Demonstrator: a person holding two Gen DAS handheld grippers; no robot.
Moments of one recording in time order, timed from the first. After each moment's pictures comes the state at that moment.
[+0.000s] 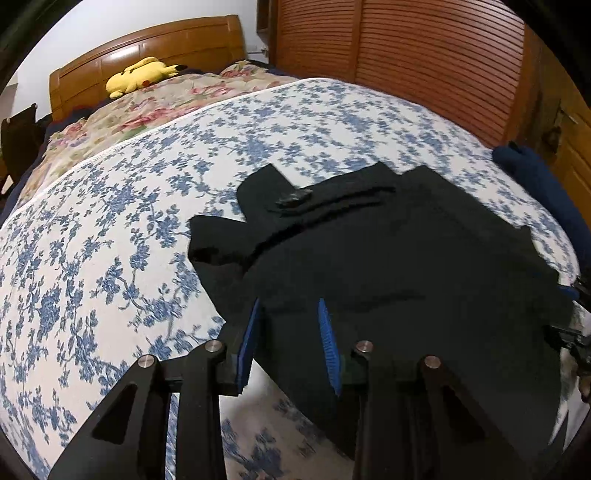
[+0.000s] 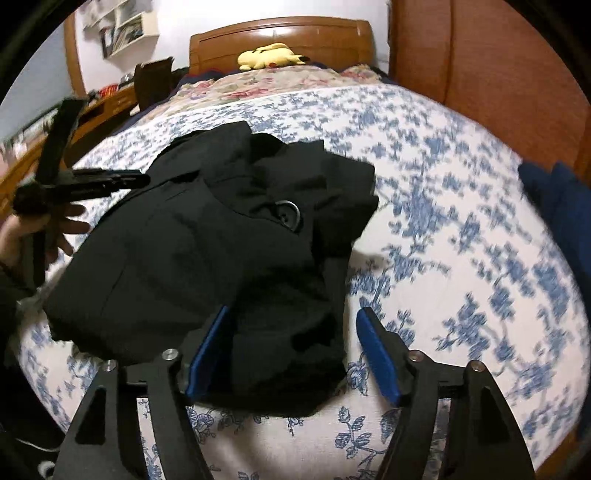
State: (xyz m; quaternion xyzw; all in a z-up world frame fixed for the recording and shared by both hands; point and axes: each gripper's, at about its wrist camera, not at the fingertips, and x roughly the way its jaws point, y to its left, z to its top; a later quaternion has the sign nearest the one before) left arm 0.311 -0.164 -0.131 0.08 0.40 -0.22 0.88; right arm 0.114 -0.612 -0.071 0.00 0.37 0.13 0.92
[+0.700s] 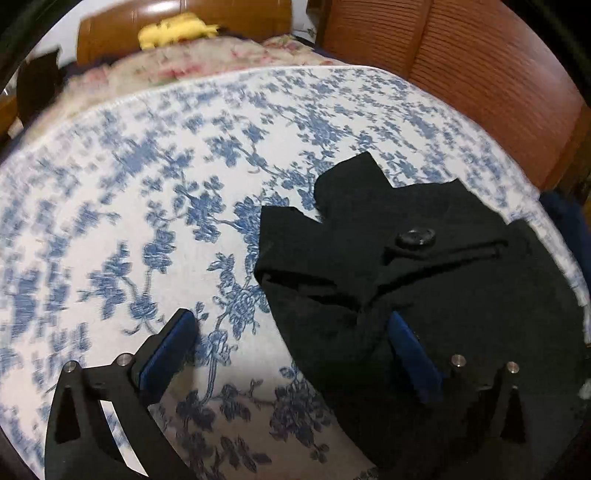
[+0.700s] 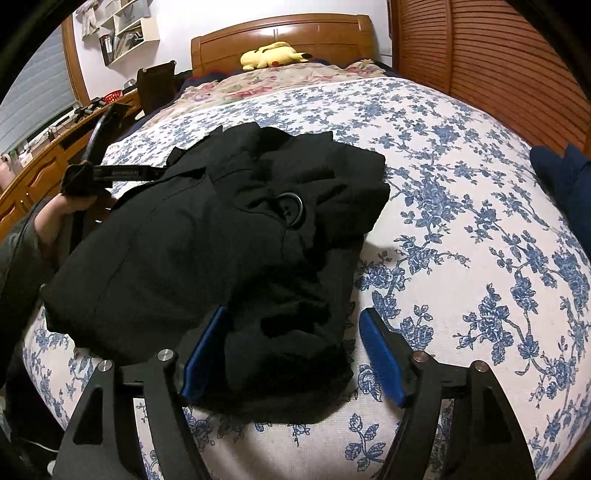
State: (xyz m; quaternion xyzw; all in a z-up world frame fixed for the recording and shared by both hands) left arm 0.392 -0.129 -0.170 -0.01 0.46 -0.20 0.86; right arm 0.118 -0.611 -0.082 0.00 0.37 0.15 0.92
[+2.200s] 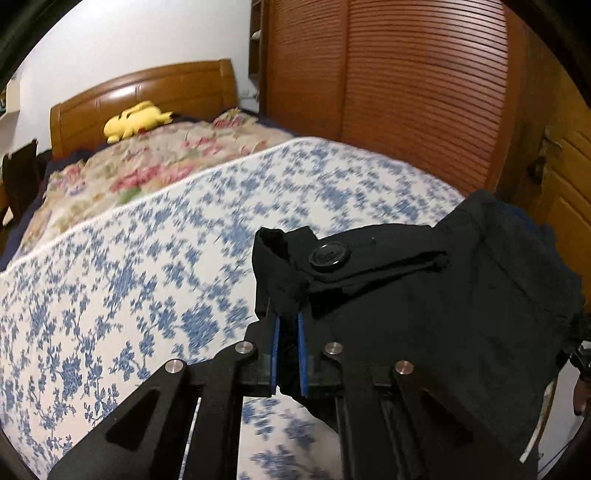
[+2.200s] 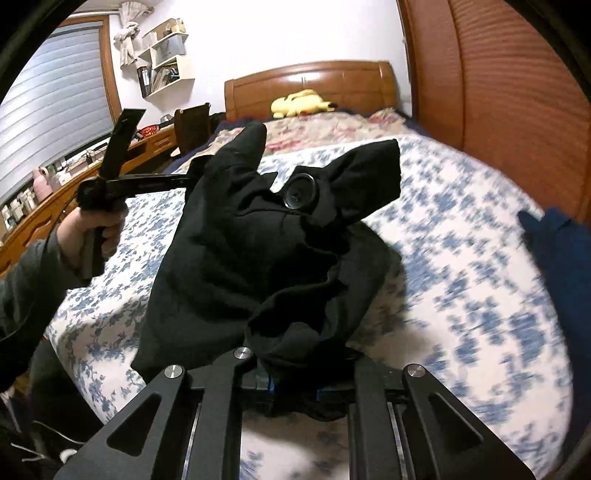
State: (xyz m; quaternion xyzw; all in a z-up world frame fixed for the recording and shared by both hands) left arm 0.310 -0.195 -0.032 0.06 0.32 -0.25 0.91; right arm 0.064 -0.673 -0.017 0.00 0.27 0.19 0.94
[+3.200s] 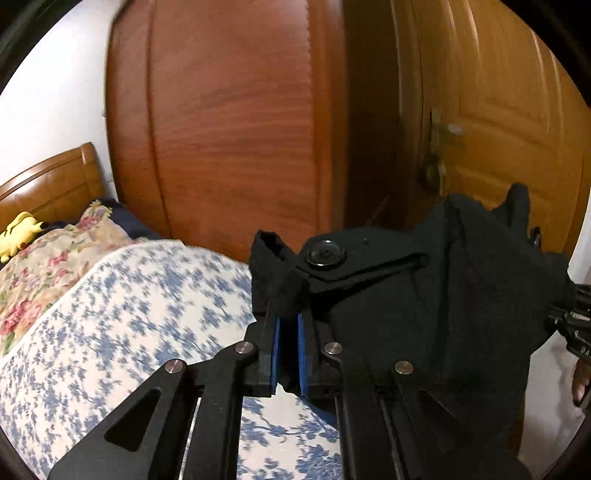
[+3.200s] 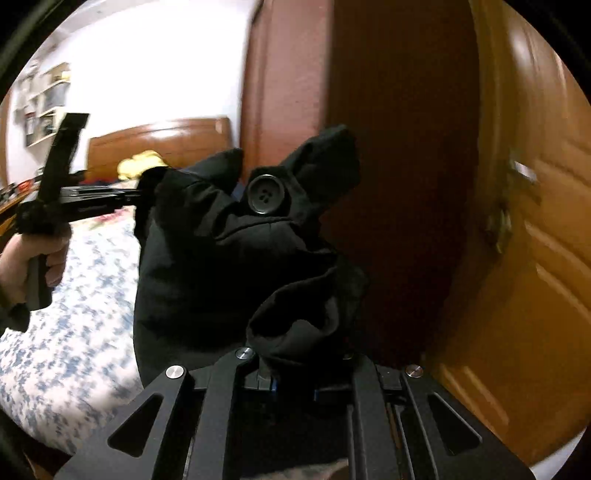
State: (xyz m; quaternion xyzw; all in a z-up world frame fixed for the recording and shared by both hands) left arm 0.248 -0.597 0.065 0.13 0.23 -0.42 0.87; right arm -0.082 -0.996 0.048 0.02 0.23 -0.10 0.97
